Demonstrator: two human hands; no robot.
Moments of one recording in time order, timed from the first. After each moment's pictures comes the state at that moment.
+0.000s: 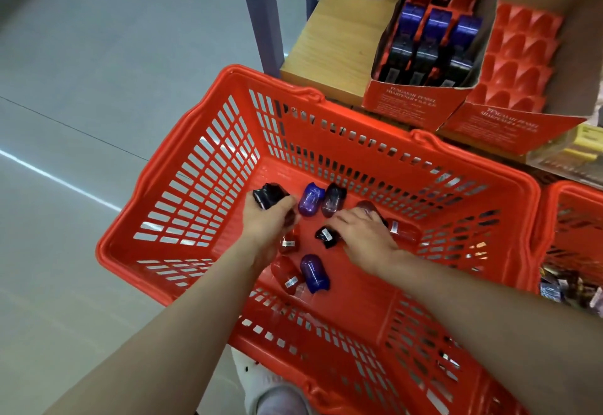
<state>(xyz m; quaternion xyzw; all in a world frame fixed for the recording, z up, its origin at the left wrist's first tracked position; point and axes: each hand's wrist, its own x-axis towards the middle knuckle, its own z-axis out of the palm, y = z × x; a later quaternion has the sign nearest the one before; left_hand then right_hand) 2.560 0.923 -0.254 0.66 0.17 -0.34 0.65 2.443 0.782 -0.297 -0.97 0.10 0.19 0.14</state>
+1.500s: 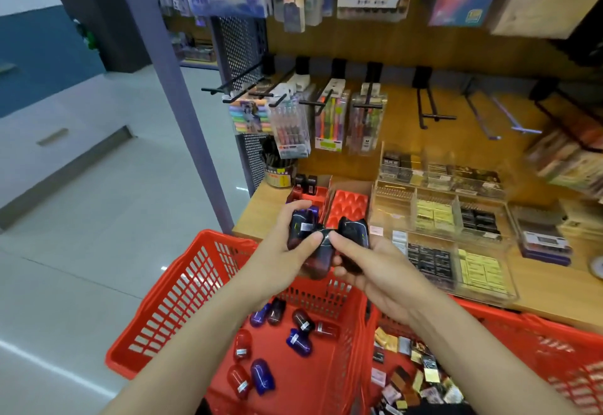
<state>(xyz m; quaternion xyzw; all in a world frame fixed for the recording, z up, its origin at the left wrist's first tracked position) 2.463 0.841 0.047 0.64 -0.32 -0.35 0.61 2.338 0.730 0.058 -0.49 0.30 -0.12 0.81</state>
